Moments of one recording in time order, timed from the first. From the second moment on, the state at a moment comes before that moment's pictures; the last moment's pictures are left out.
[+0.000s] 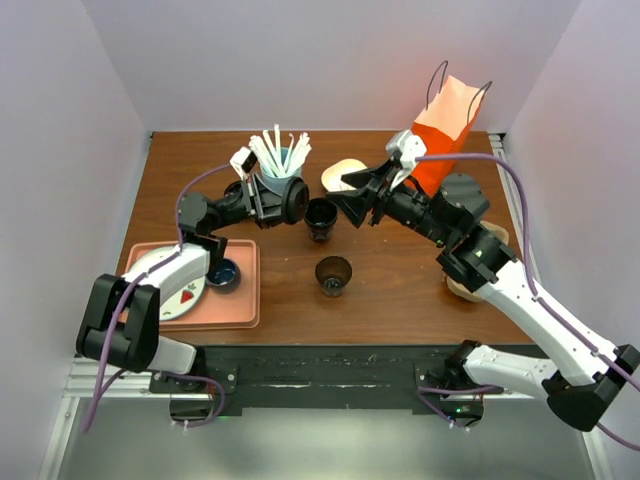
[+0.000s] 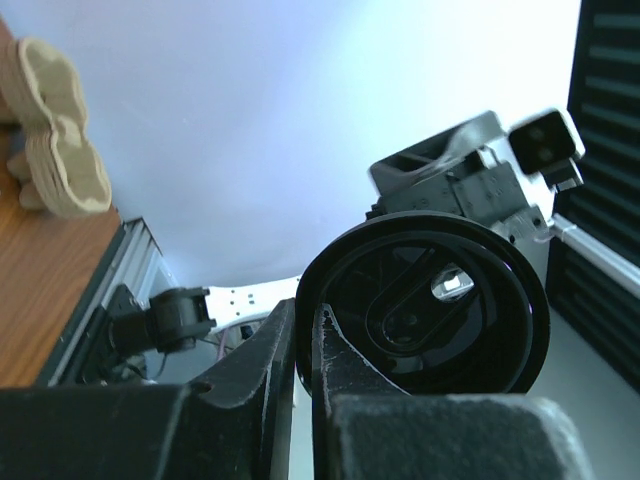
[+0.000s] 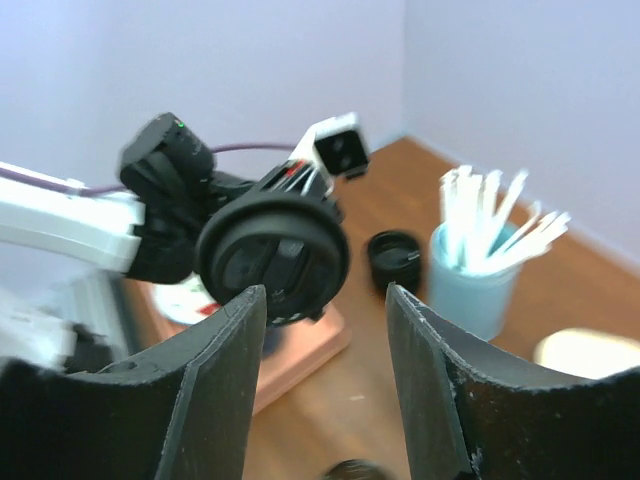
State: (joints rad) left arm -0.26 1.42 0.72 1.16 1.02 -1.79; right arm 0.72 1.07 1.19 -0.02 -0.26 0.18
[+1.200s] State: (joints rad) left arm -0.36 1.26 0.69 0.60 1.07 -1.52; right arm 0.90 1.03 1.04 0.00 -0.27 -0.51
